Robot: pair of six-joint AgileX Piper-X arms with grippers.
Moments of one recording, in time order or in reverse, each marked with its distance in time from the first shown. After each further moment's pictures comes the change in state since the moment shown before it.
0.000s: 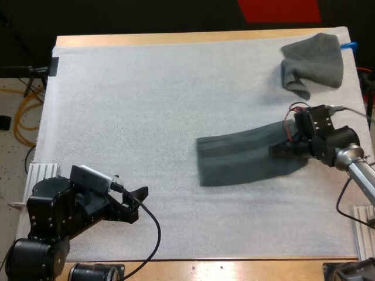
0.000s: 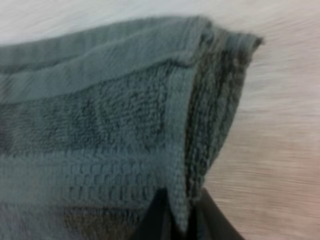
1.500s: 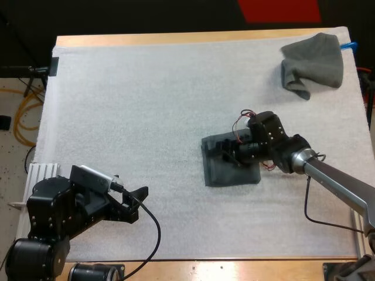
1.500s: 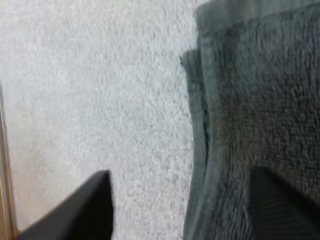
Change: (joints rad) left arm 0.000 0.000 0.000 0.000 0.000 0.000; right arm 0.233 0.242 -0.002 -0.481 -0.638 0.555
